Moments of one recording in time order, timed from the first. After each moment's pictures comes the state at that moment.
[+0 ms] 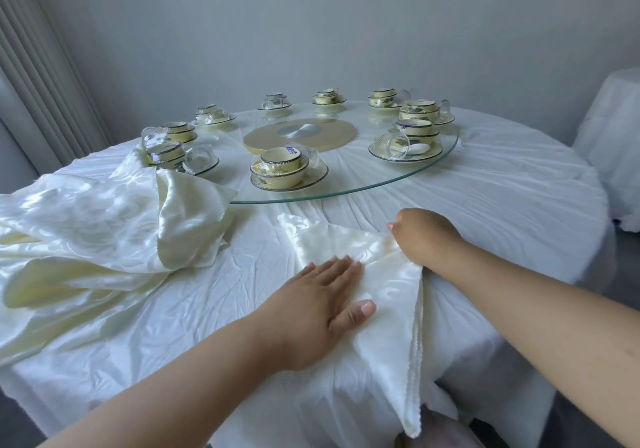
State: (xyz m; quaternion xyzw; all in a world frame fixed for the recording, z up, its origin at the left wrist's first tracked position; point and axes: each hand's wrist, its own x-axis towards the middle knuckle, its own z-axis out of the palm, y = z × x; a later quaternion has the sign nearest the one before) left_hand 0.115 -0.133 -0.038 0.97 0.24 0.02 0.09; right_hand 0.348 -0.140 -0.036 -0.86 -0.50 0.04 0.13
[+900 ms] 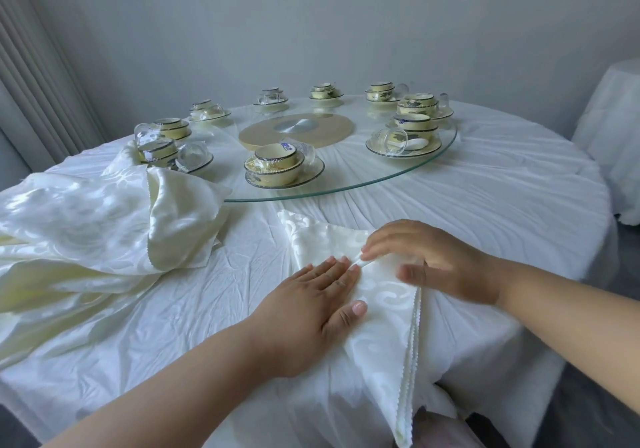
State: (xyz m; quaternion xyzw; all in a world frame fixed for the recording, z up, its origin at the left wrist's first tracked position) left_hand 0.116 -0.127 -0.046 0.97 0.23 0.01 0.08; right_hand 0.345 -0.201 -0.031 -0.53 -0.79 0.15 0.28
